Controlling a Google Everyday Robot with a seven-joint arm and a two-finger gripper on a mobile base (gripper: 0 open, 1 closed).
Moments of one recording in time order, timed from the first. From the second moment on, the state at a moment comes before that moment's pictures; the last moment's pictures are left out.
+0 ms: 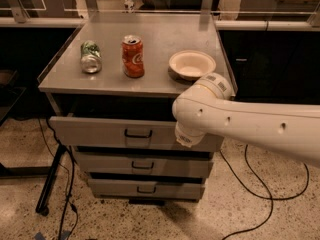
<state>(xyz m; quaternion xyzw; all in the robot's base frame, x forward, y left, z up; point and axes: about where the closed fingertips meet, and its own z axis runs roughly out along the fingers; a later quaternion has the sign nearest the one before) 0.556 -0.090 0.679 -0.51 0.84 -0.08 0.16</state>
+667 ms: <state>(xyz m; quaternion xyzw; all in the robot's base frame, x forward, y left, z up) 0.599 -0.084 0.672 -0.50 0.84 -0.13 0.17</state>
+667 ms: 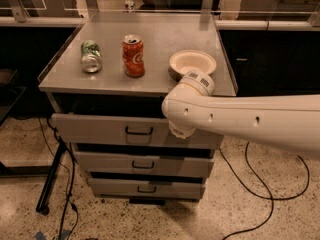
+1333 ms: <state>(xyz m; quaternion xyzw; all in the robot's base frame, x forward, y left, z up) 0.600 -0.084 0.673 -0.50 0.84 -0.13 0.17</state>
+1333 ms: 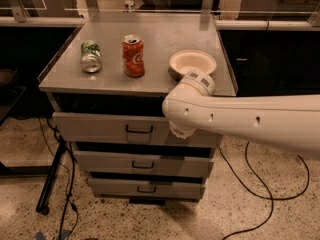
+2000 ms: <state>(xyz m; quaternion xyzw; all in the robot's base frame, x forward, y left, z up) 0.600 -0.084 0.673 -0.50 0.84 -0.13 0.17</state>
